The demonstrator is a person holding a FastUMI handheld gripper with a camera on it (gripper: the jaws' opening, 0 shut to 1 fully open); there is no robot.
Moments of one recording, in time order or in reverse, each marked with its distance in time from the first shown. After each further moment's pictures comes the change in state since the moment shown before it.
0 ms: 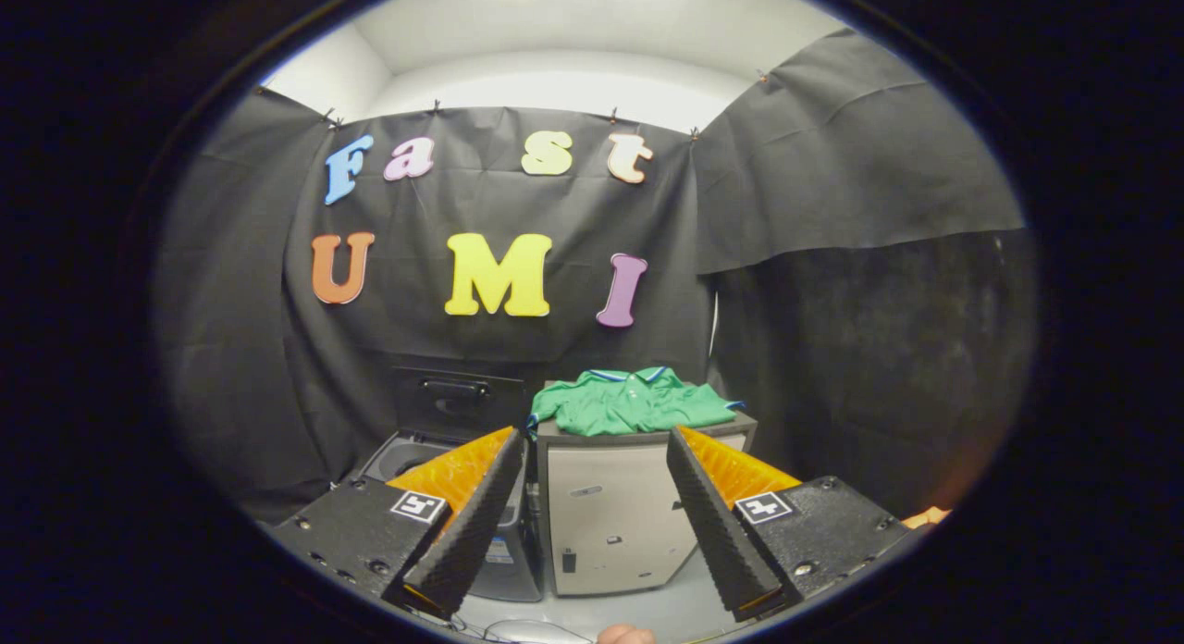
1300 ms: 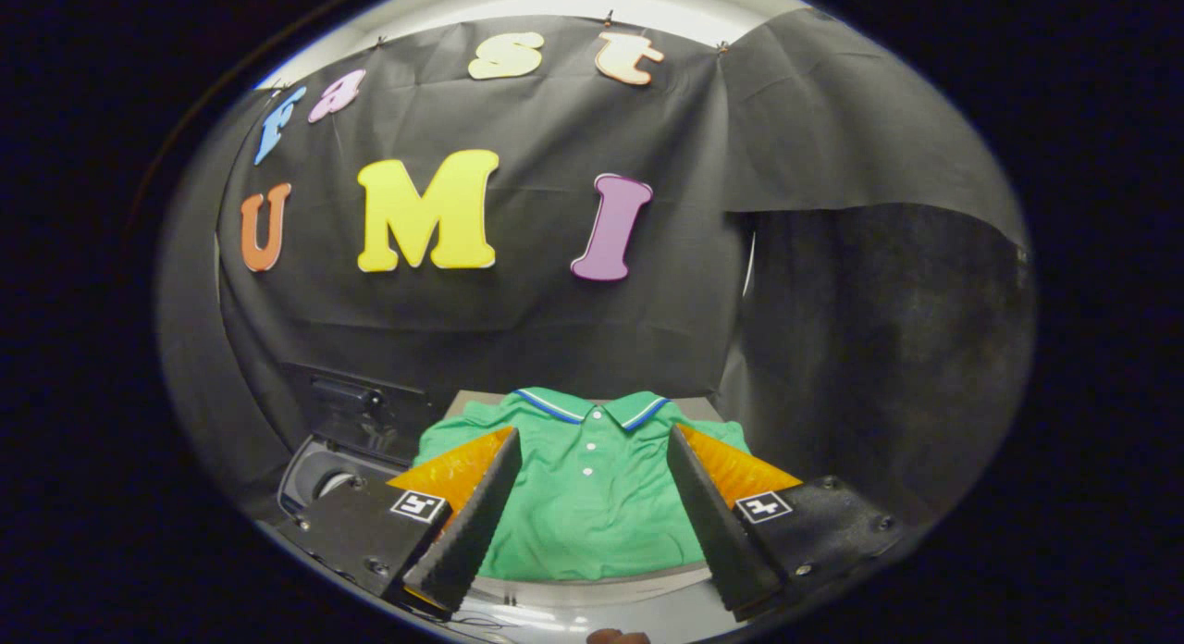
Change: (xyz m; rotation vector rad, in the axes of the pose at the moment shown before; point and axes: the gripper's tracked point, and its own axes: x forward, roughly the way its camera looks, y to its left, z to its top) arm 0.360 -0.091 0.020 -0.062 0.275 0.005
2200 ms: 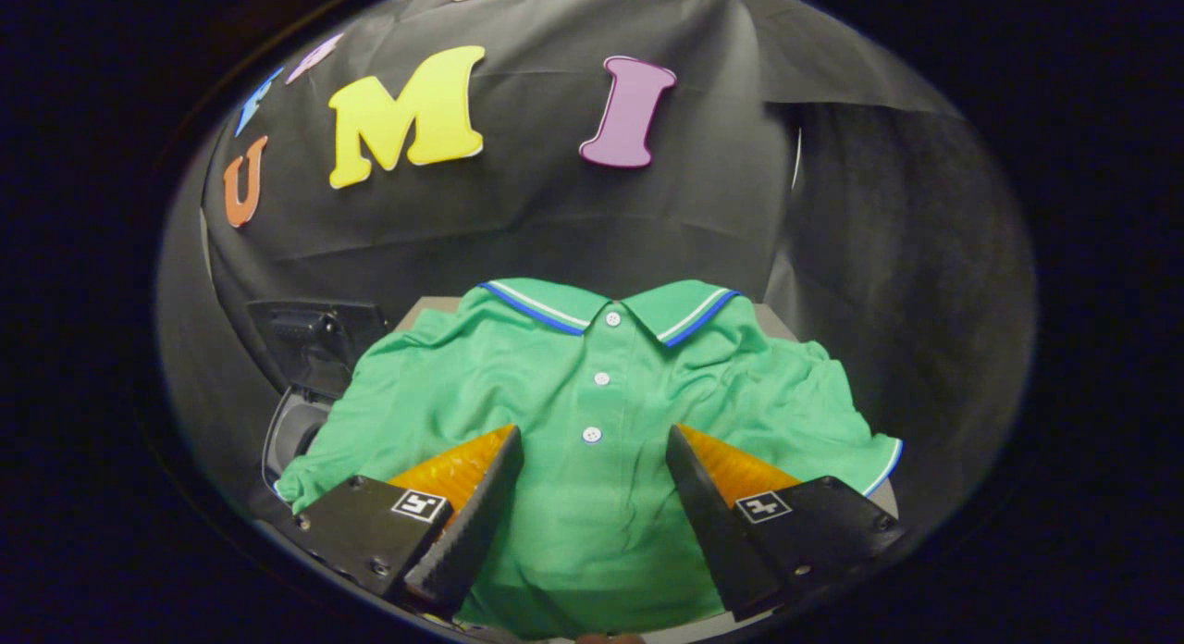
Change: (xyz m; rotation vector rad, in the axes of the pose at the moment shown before) arm 0.096 0.013 -0.092 0.050 0.295 0.080
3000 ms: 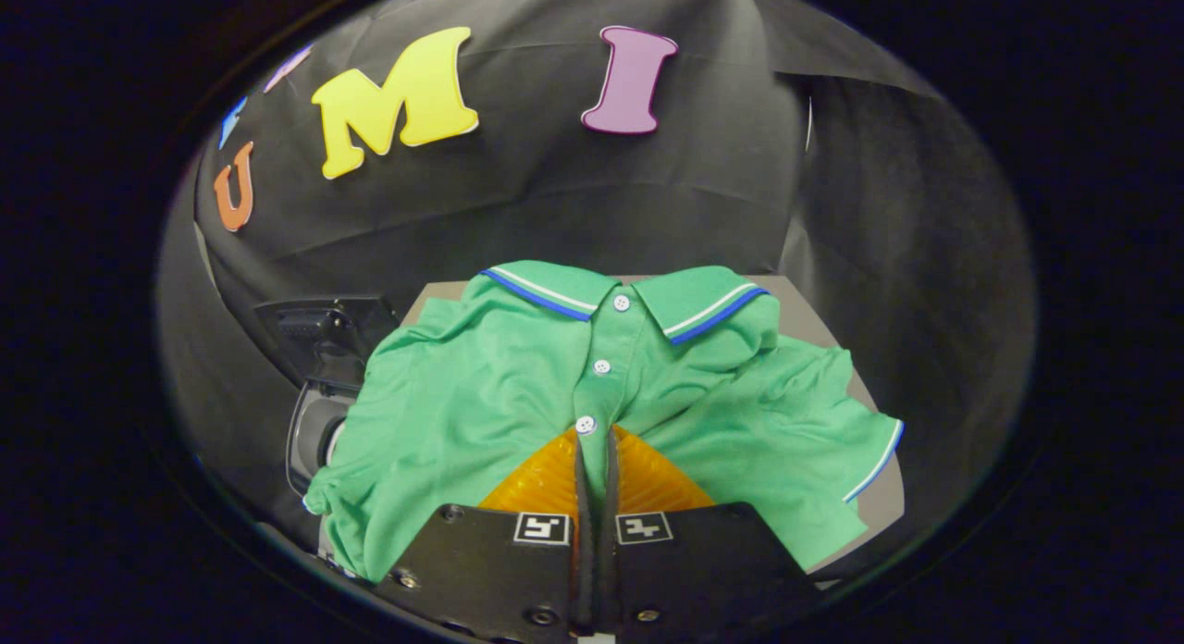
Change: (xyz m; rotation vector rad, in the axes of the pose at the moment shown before) arm -0.003 0.011 0.001 0.019 0.134 0.008
